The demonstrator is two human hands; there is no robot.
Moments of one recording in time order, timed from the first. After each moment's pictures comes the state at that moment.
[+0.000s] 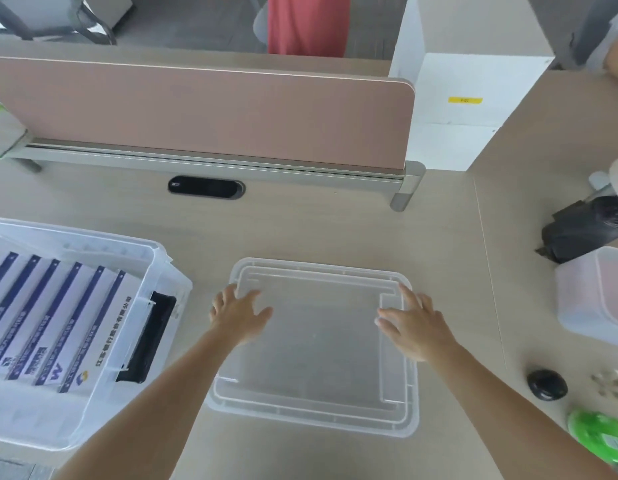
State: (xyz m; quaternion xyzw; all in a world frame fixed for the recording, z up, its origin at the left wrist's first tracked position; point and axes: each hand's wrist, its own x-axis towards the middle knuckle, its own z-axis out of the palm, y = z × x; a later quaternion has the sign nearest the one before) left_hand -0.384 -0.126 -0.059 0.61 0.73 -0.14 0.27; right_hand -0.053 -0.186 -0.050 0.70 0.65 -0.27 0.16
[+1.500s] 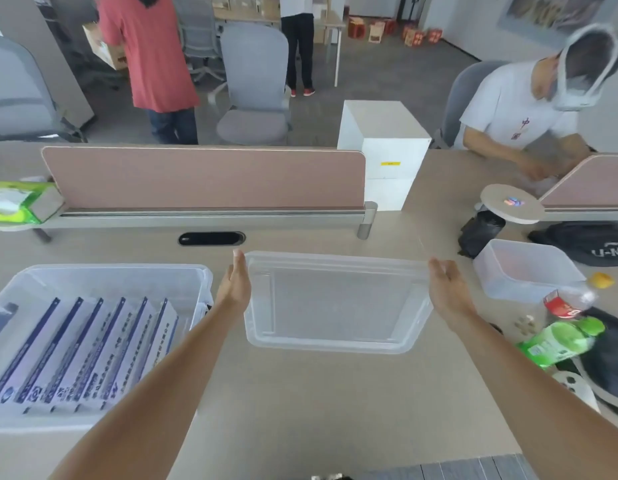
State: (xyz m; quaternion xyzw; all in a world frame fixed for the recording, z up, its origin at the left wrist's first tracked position) left_hand -0.447 -0.145 0.090 0.44 0.65 0.29 0.55; right_hand -0.117 -0.274 0.119 0.86 0.29 -0.23 -0.36
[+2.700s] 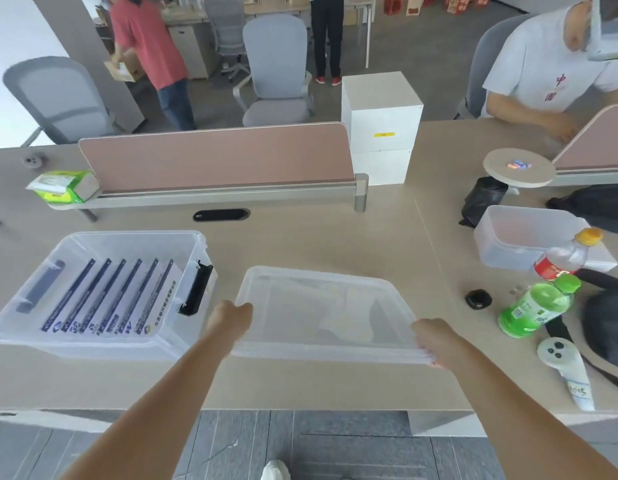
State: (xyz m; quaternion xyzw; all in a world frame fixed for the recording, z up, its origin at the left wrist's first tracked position) left_hand -0.415 -0.298 0.064 0.45 0.79 0.14 0.39; right_hand -0.056 -0.394 0.008 0.82 0.13 -0.50 -0.23
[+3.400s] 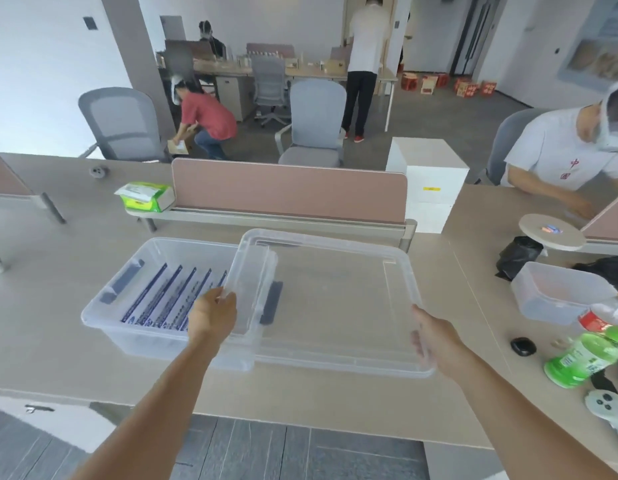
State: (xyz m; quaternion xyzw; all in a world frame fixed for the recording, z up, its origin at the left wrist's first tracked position) left_hand -0.600 -0.310 0.130 0.49 0.74 0.34 0.32; right_hand -0.229 -0.372 0.110 0.78 0.21 -0.45 -0.38
